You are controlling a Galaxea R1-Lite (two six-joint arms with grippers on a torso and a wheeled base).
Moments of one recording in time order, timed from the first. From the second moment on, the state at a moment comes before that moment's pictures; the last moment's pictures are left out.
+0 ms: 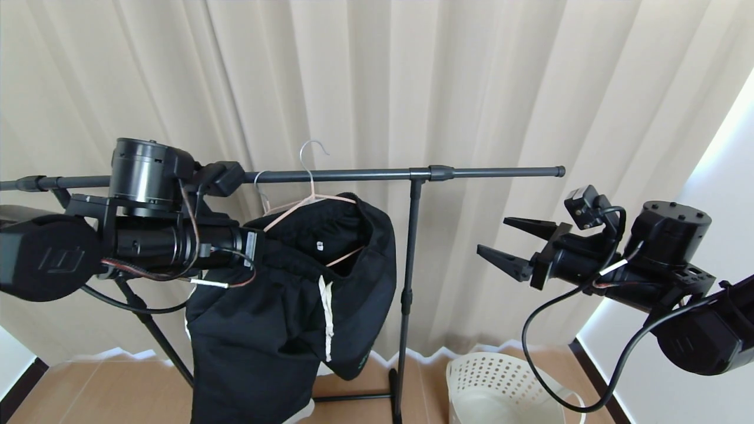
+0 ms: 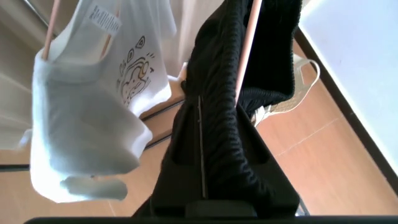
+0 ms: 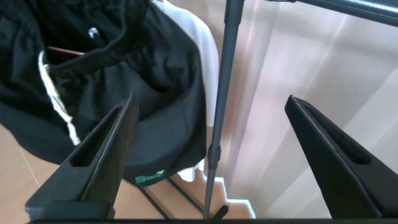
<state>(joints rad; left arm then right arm) -0.26 1.70 -1.03 -0.09 -0.22 0.00 0.18 1.92 -0.63 -1.19 0.62 -0.04</state>
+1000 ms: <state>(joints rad) -0.29 1.95 -1.19 -0.09 -0.14 -0.08 0.18 1.94 -0.64 -1.19 0.62 -0.04</state>
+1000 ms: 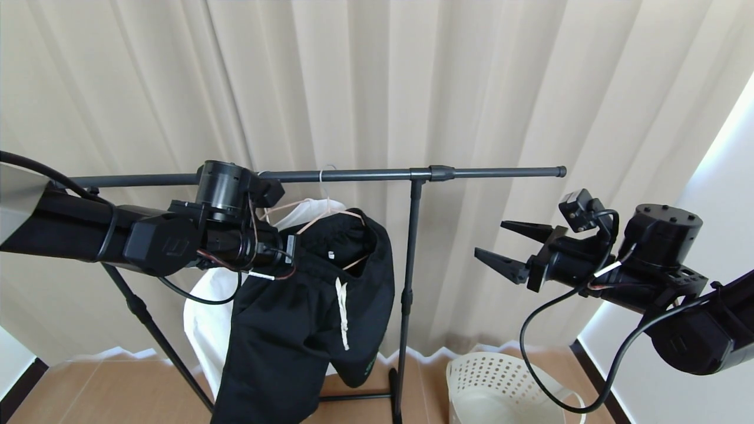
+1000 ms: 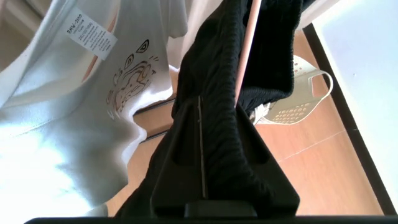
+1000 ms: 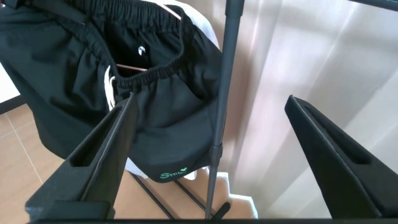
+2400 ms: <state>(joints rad) -0.29 1.53 -0.85 -0.09 -0.15 -0.11 0.22 1.71 -0.64 -0.84 0.50 0.07</state>
